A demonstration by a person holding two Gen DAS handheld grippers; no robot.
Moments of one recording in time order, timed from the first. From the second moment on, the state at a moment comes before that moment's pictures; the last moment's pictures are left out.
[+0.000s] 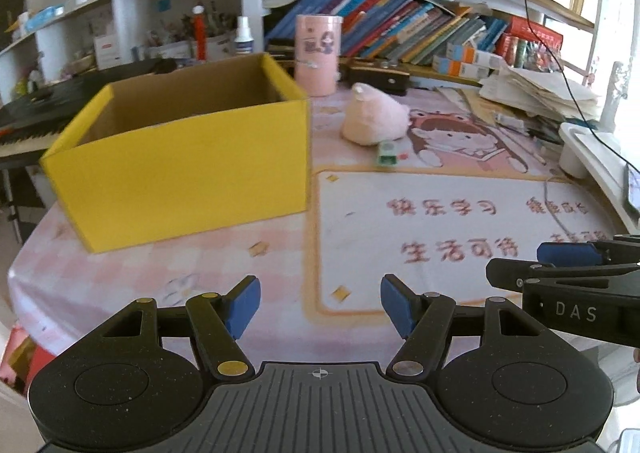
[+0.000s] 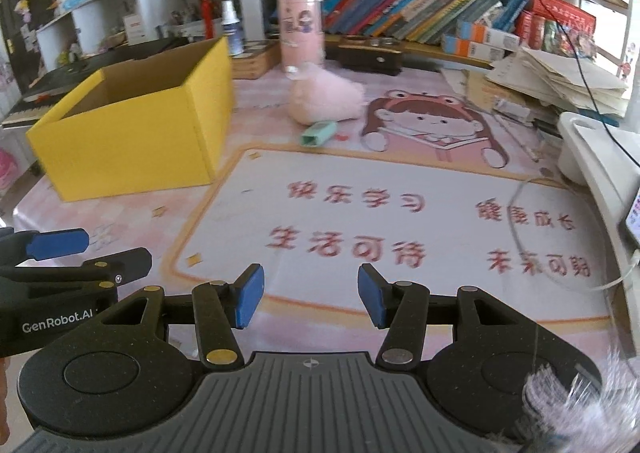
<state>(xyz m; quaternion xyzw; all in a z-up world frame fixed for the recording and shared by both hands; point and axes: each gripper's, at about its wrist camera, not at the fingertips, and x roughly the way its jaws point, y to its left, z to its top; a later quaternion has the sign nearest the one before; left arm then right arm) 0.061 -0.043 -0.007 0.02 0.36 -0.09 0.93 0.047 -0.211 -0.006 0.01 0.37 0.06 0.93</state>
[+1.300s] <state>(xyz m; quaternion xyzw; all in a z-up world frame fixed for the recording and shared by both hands) 0.231 -0.172 -0.023 0.02 0.37 -0.02 0.93 0.225 -0.347 0.004 0.02 0.36 0.11 0.93</state>
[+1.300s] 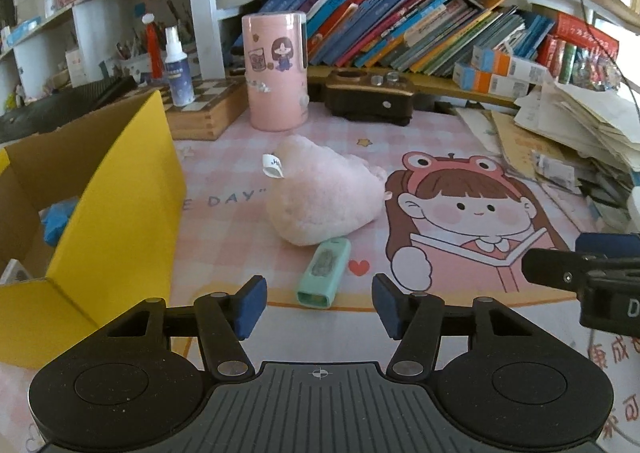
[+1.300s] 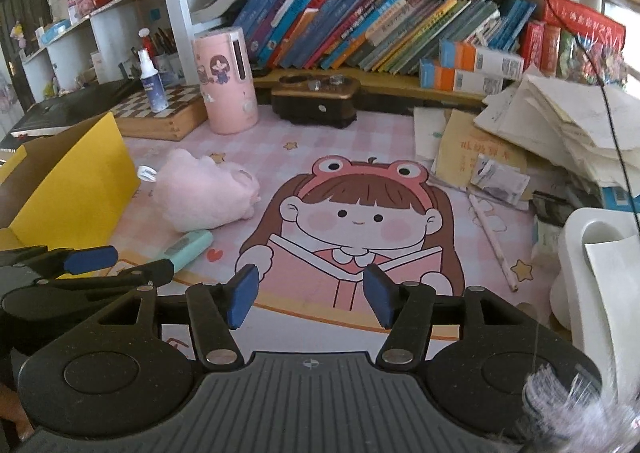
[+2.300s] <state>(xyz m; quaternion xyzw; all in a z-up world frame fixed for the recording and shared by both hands) 0.258 -0.175 -0.044 0.01 0.40 -0.04 0.91 0.252 -0.352 -0.007 0.03 0.38 0.12 0.92</state>
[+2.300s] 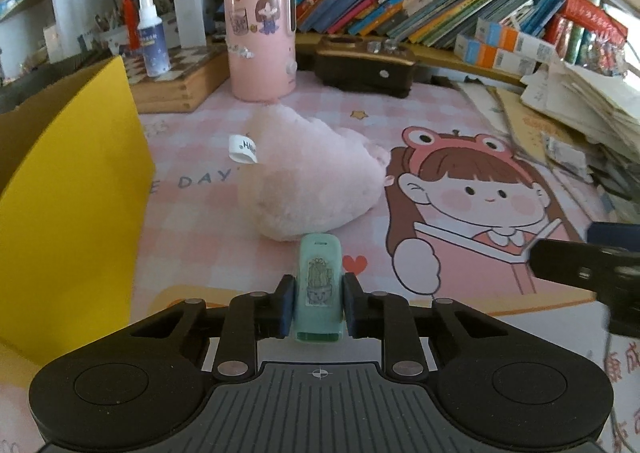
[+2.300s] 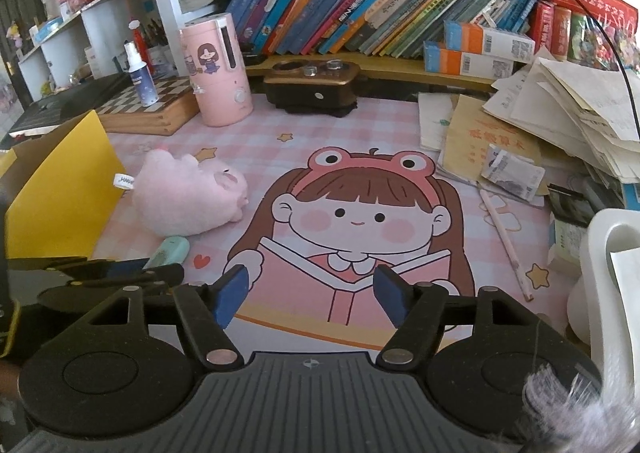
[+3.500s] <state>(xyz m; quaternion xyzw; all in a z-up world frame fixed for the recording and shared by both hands) 0.199 -0.131 -0.016 -0.03 0.39 0.04 0.92 0.329 -0.214 -0.047 -0.35 0.24 0.37 0.83</state>
